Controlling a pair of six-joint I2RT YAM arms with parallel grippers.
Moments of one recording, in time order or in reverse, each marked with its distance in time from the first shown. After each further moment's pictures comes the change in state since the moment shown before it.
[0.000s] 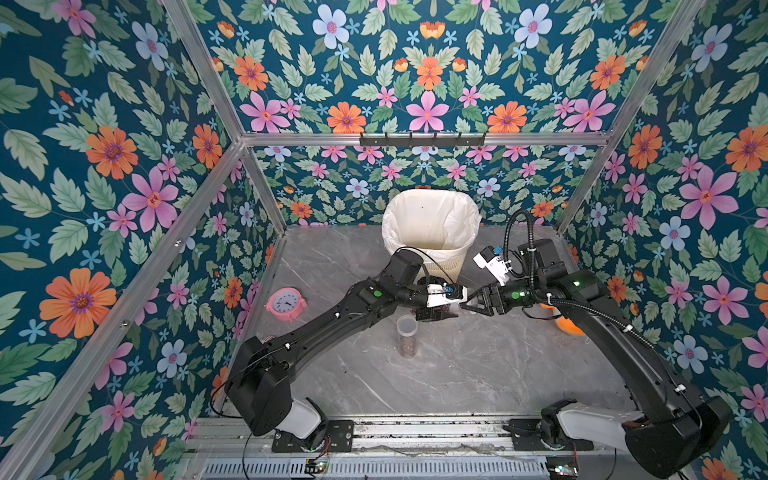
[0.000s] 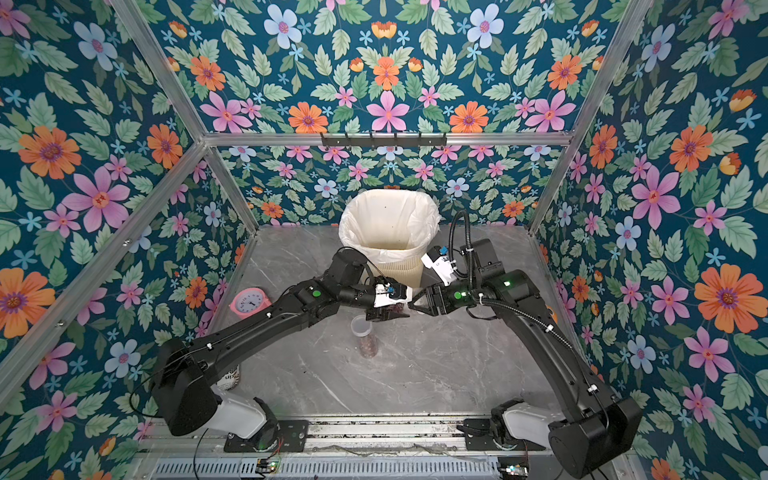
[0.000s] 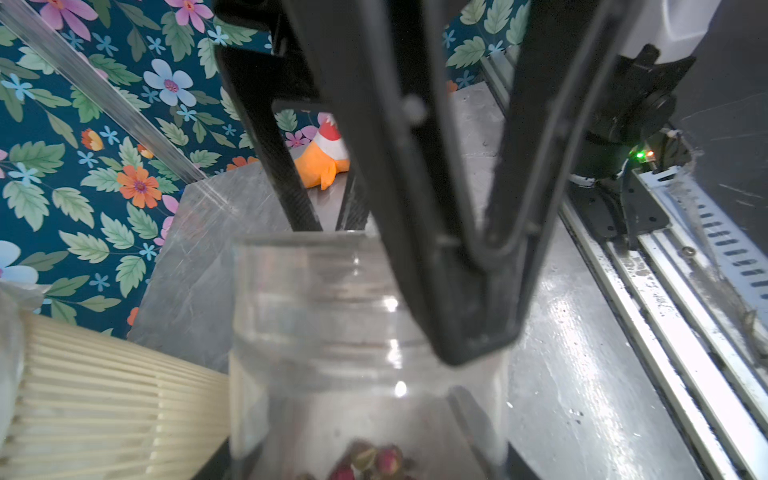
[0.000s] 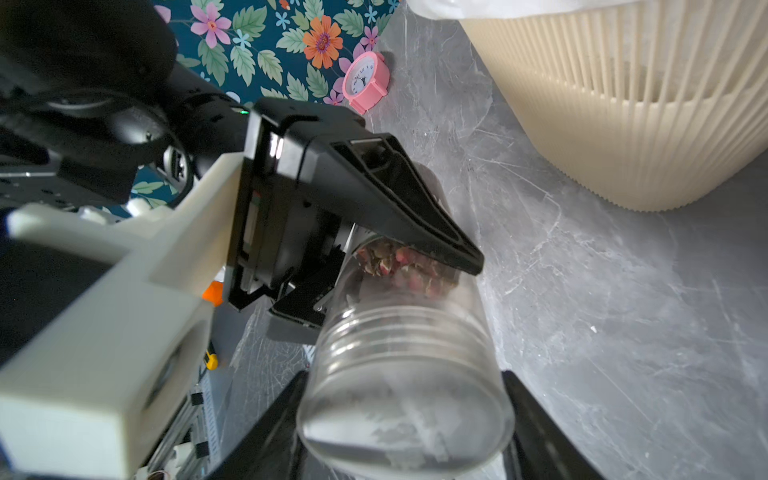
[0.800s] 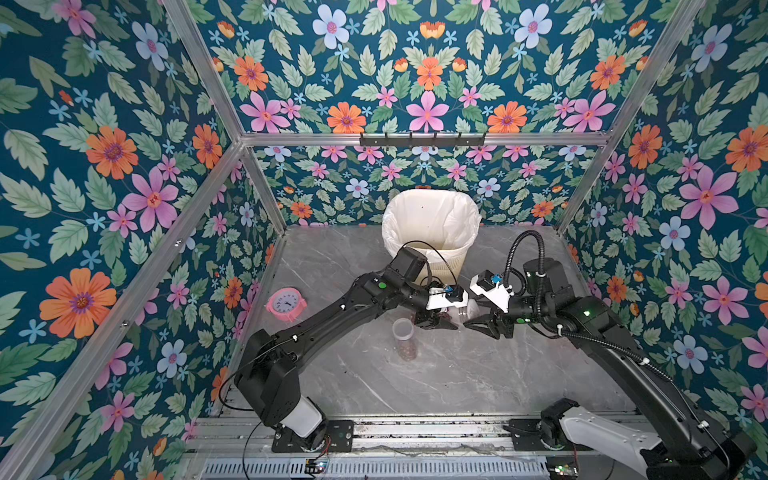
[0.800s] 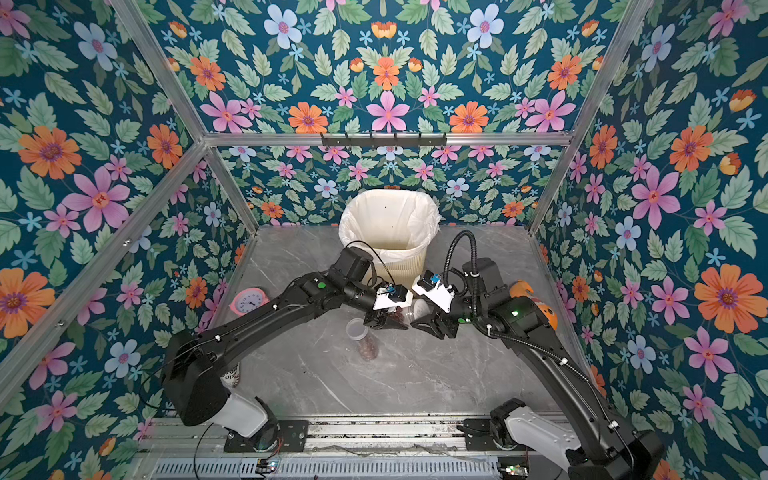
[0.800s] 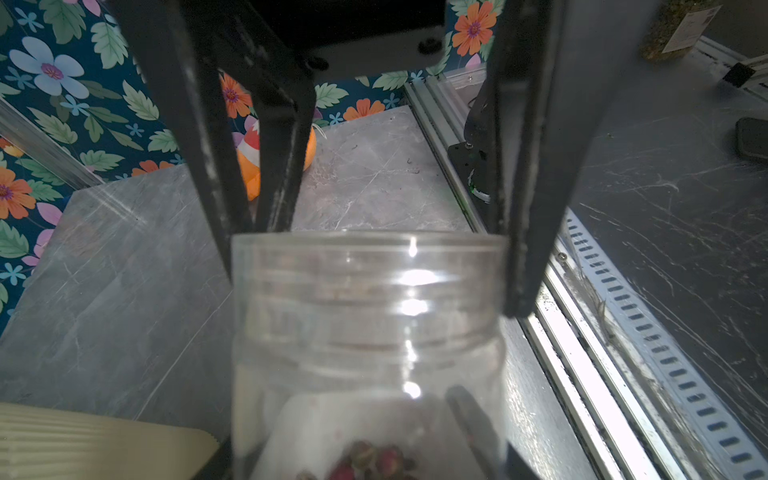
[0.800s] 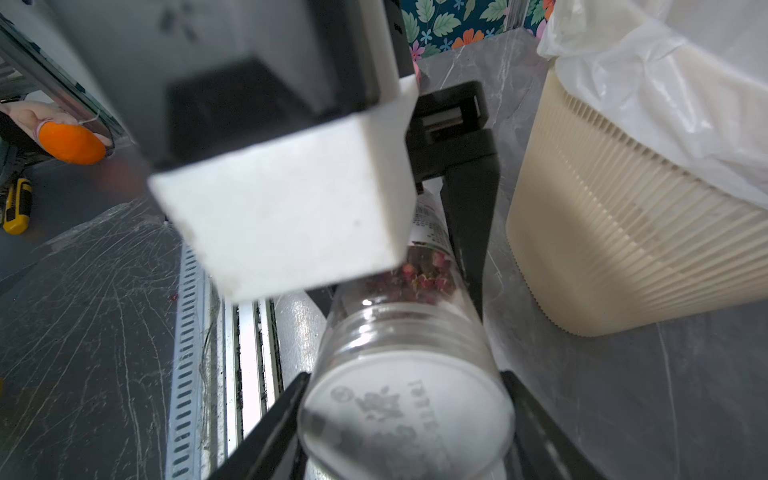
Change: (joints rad) left arm 0.012 0.054 0.076 -0.152 0.161 0.026; right arm 0.077 -0.173 -0.156 0.135 0.080 -0.457
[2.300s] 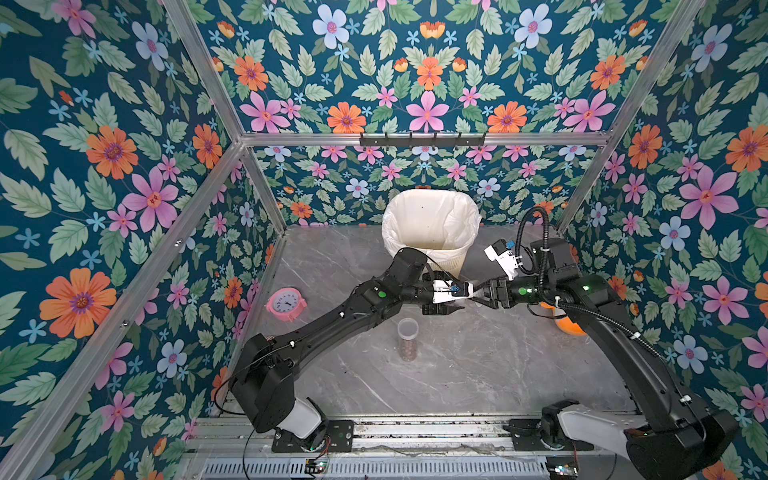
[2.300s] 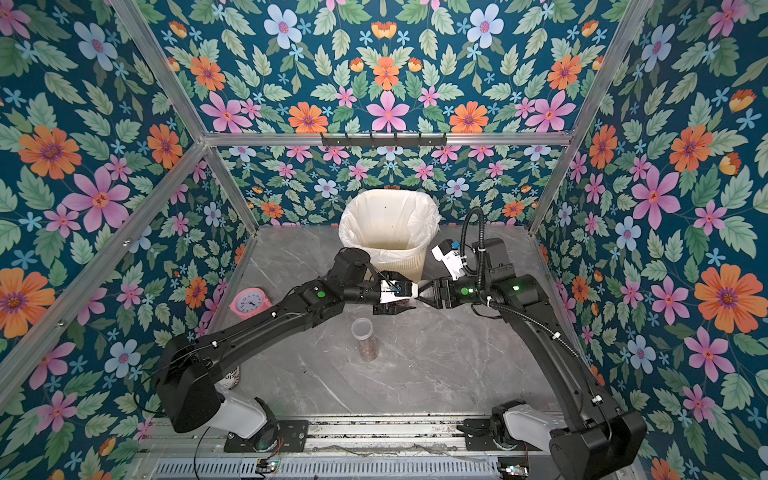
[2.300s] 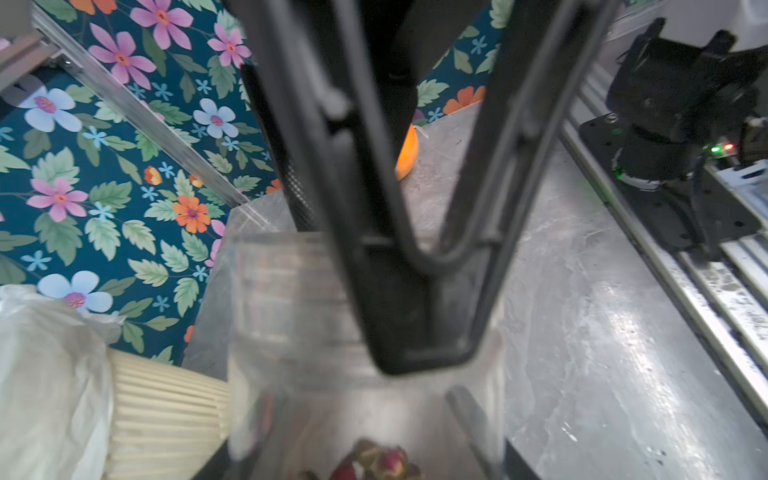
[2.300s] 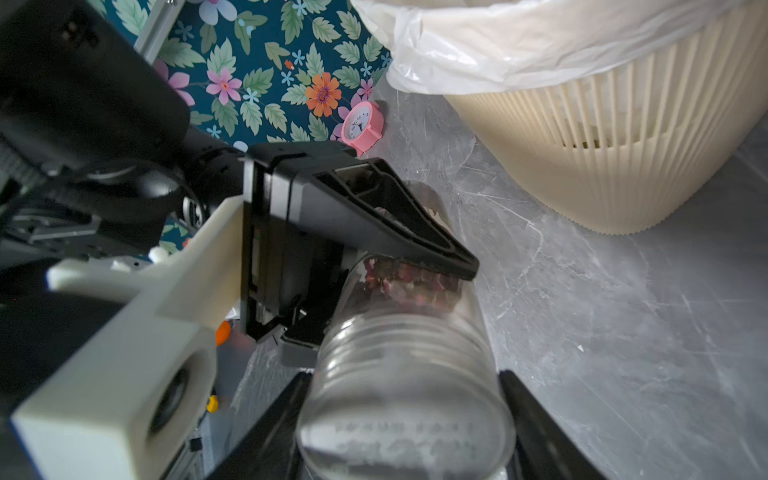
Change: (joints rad) left arm -0.036 -0.024 -0.043 0.238 -0.219 -0.003; right arm -0.149 0.141 0.135 -0.060 -0.109 0.521
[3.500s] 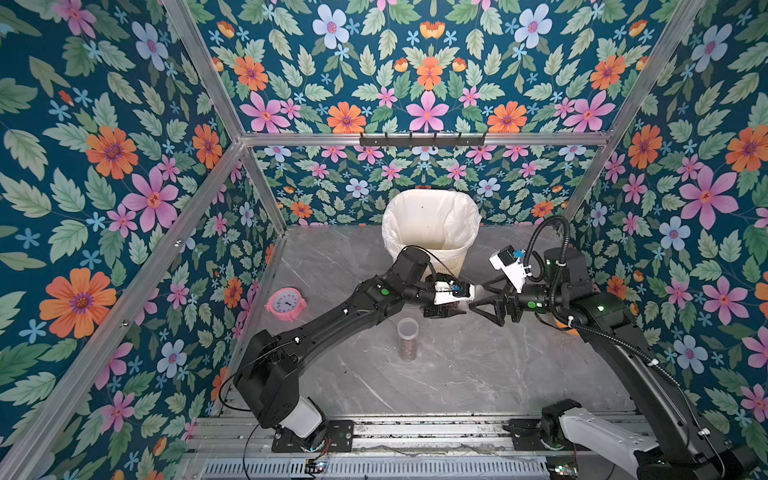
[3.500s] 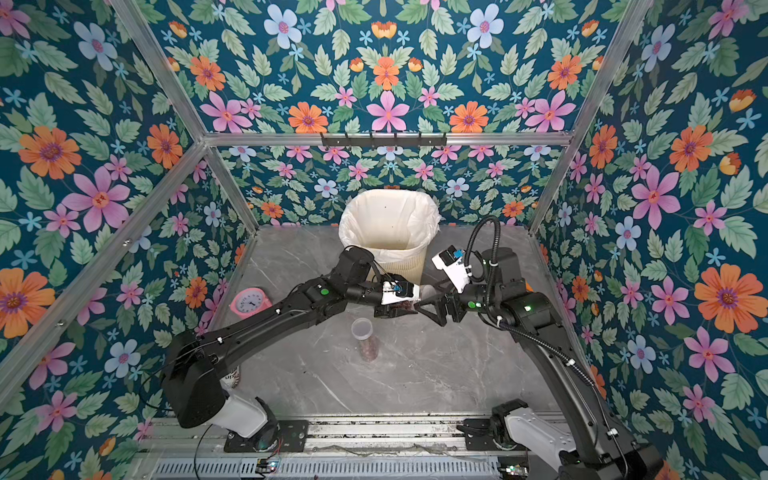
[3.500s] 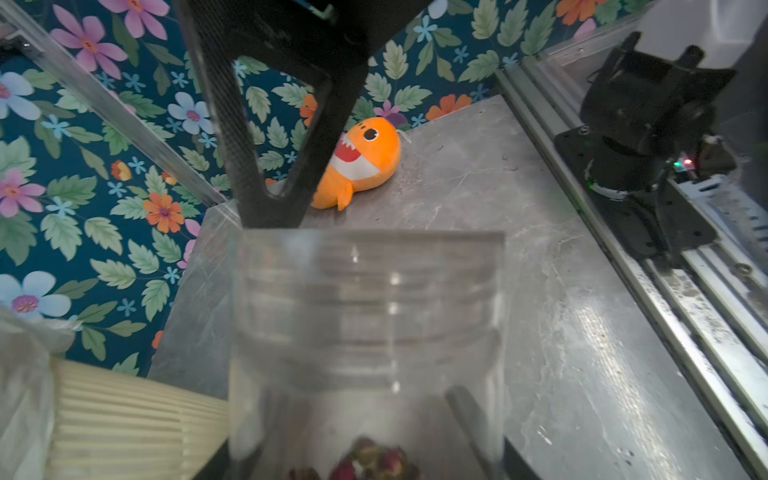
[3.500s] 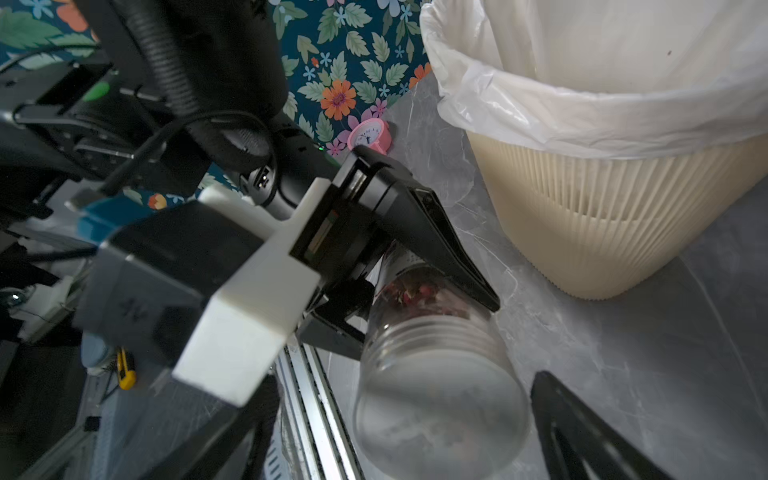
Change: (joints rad) left arm -0.007 0.004 -0.034 0.055 -0.005 -0.047; right arm -0.003 -0.061 -0.024 0.061 0.017 -0.103
